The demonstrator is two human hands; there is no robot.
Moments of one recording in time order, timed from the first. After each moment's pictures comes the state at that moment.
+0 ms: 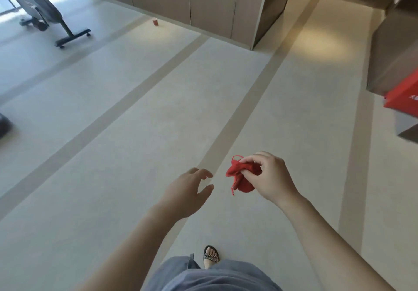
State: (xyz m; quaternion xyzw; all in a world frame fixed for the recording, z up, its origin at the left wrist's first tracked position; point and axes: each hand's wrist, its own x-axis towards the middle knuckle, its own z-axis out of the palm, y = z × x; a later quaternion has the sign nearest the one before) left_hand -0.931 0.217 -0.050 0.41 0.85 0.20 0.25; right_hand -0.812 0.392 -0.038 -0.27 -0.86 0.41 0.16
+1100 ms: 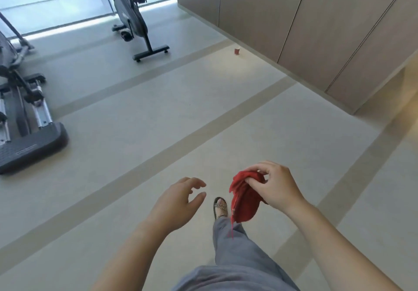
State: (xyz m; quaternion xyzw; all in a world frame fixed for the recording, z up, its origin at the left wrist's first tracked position) left_hand -1.603 0.298 -0.070 0.21 0.91 0.29 0.21; right_hand -1.557 0.539 -0.065 -0.08 -0.91 0.40 0.05
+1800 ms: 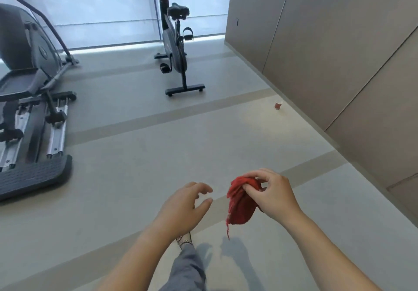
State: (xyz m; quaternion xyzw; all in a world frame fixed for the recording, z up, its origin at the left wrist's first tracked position) left_hand -2.079 0.374 -0.041 0.13 0.92 0.35 0.15; right_hand -2.086 0.597 -0.029 0.00 -0.89 0.45 0.03
